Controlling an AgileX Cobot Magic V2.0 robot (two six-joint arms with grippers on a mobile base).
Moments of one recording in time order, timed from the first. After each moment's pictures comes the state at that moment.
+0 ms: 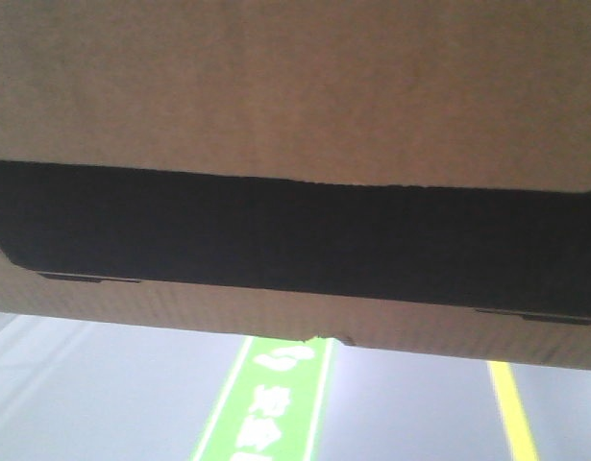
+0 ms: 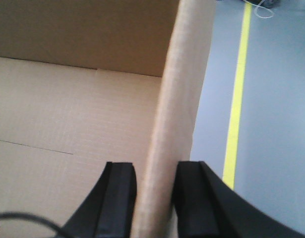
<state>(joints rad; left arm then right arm) -0.55 0.69 -1.01 0.21 0.73 -0.33 0.05 0.49 -0.91 0.12 0.89 0.02</state>
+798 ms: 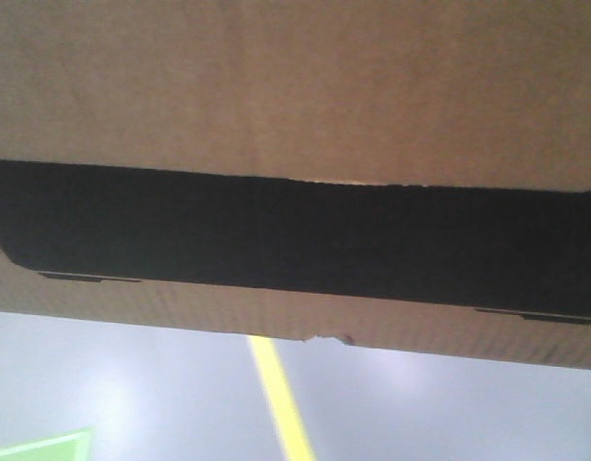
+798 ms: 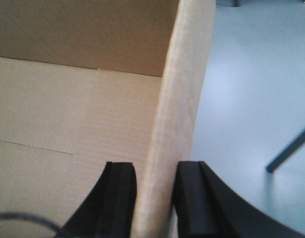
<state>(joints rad) -0.55 0.69 -1.01 0.21 0.73 -0.33 0.05 0.49 -0.91 0.12 0.89 0.02</state>
